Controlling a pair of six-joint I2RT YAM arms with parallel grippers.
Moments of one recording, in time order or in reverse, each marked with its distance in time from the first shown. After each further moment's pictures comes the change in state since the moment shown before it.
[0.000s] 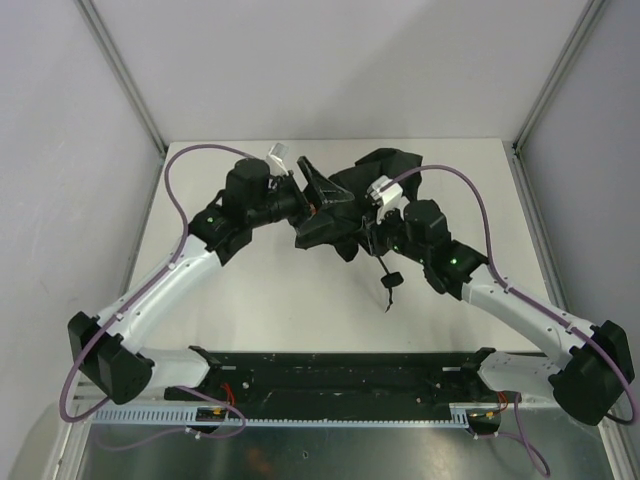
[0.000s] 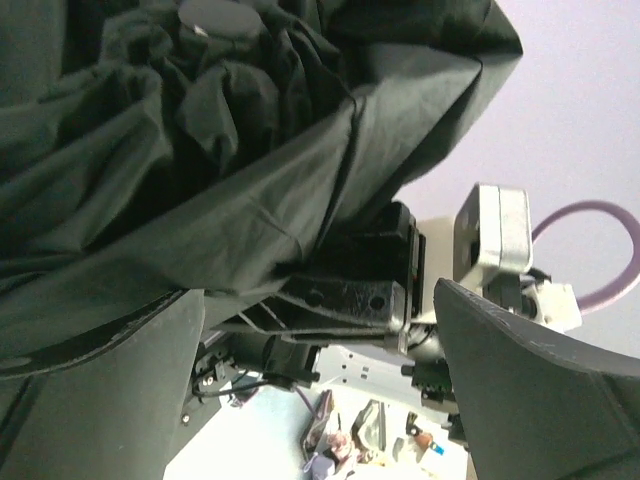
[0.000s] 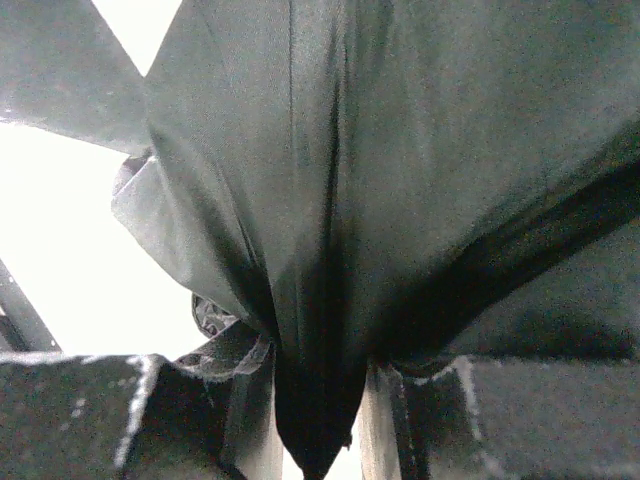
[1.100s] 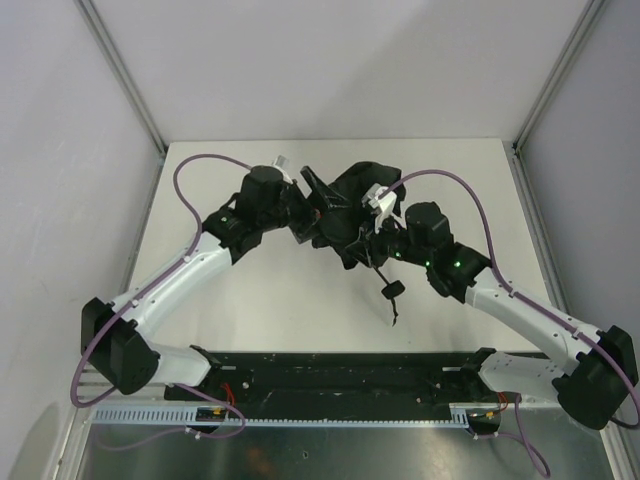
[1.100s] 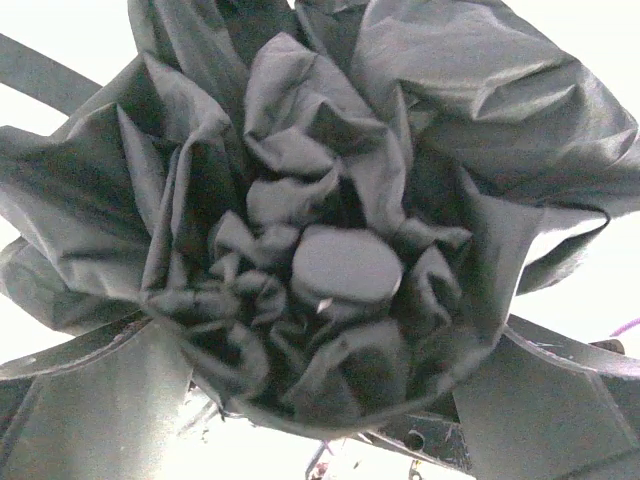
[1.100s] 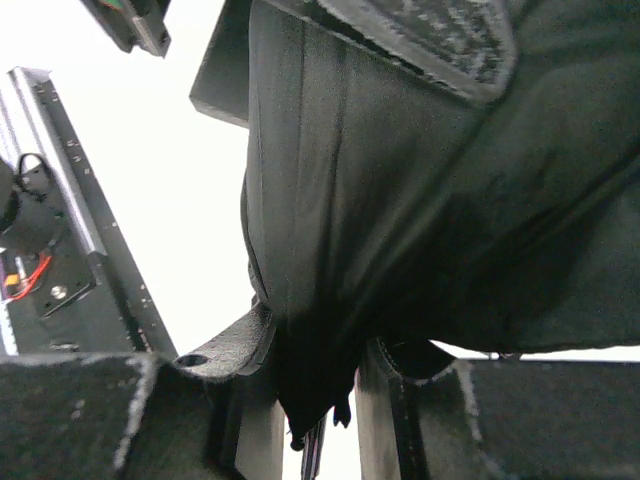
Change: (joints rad) left arm -0.007 0.062 -0.060 -0.012 -0.132 -0.046; right arm 0.027 -0.032 0.000 -0.045 -0.180 0.015
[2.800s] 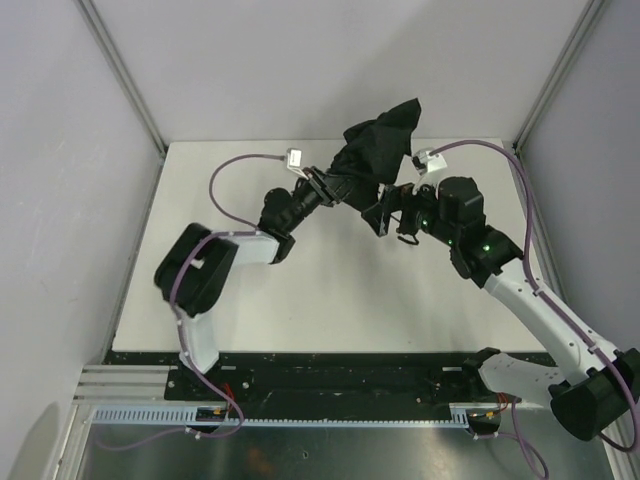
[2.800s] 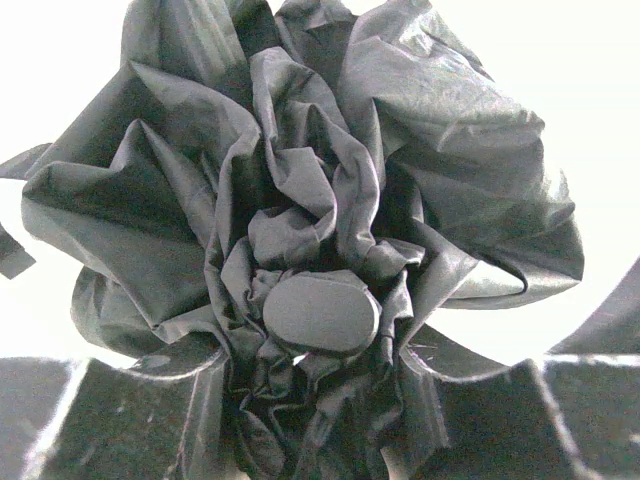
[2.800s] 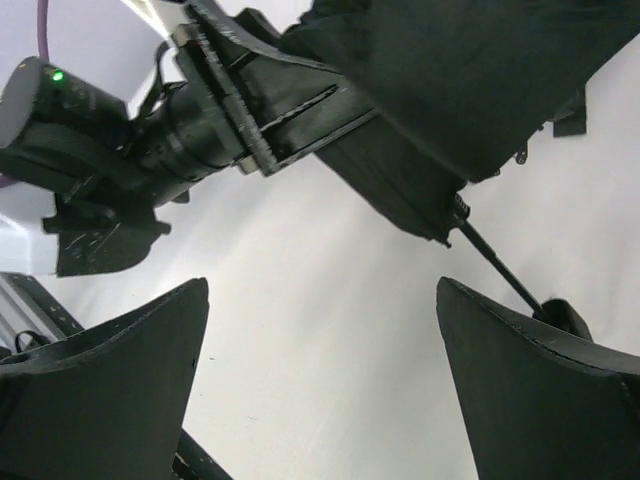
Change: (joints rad) left arm 0.063 0.489 -0.215 1.466 0.019 0.268; right arm -0.186 -0.039 0.158 -0.136 0.135 0.248
